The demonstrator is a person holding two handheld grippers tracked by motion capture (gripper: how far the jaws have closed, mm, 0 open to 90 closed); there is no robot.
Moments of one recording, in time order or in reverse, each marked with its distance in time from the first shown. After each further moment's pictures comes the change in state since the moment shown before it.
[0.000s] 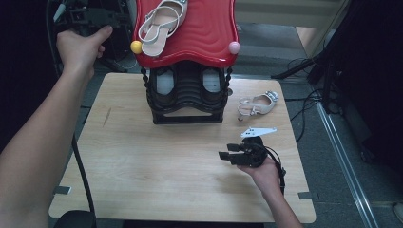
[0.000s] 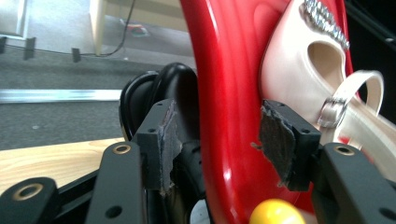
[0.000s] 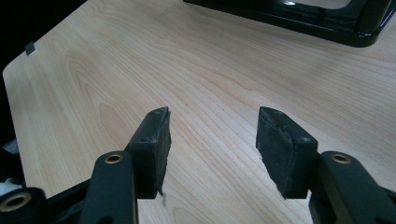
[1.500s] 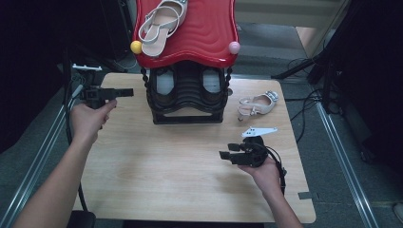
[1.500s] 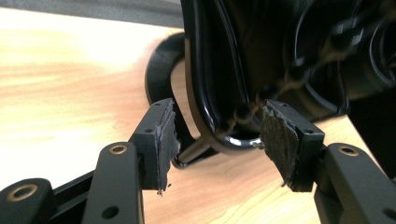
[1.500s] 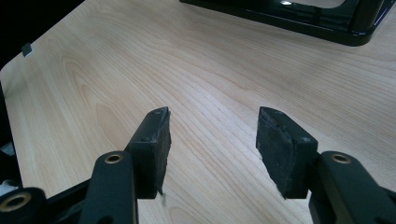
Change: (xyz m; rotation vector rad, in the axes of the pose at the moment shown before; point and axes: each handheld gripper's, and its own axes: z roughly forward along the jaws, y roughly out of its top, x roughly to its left) left arm 0.063 -0.166 0.029 0.168 -0.008 -0.024; right arm -0.002 0.000 0.000 0.004 -0.005 0.013
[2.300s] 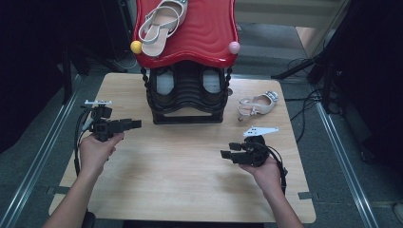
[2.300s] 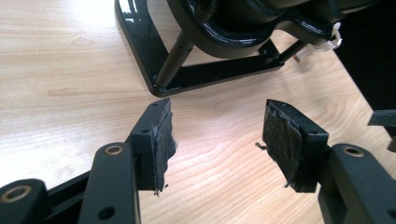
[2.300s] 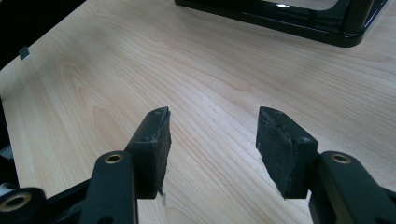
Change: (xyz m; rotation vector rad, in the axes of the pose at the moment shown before) left arm -0.006 -0.082 0.007 0.072 -0.046 0.005; right arm -0.003 0.000 -0.002 -0.008 -0.009 0.007
